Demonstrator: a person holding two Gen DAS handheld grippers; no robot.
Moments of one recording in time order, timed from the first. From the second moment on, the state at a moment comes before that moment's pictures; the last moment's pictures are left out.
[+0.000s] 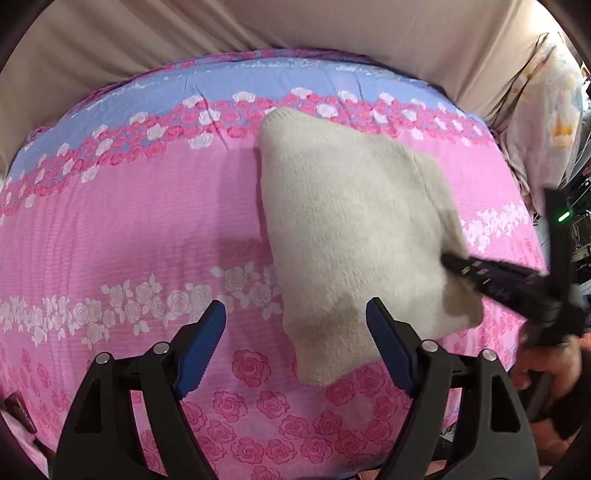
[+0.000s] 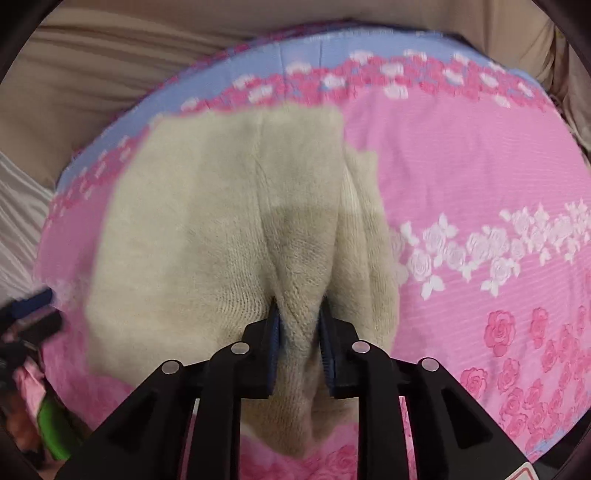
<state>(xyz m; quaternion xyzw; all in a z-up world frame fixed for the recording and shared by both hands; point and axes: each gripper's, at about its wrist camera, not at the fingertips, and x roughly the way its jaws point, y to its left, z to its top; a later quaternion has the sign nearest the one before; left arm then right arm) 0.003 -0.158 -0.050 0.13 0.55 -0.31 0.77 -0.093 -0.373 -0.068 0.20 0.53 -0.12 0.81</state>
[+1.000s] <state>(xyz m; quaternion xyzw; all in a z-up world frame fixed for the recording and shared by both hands) 0.060 -0.170 -0.066 0.02 0.58 -0.29 0.76 -0.016 -0.413 -0.056 0.20 0.51 -0.10 0.83</state>
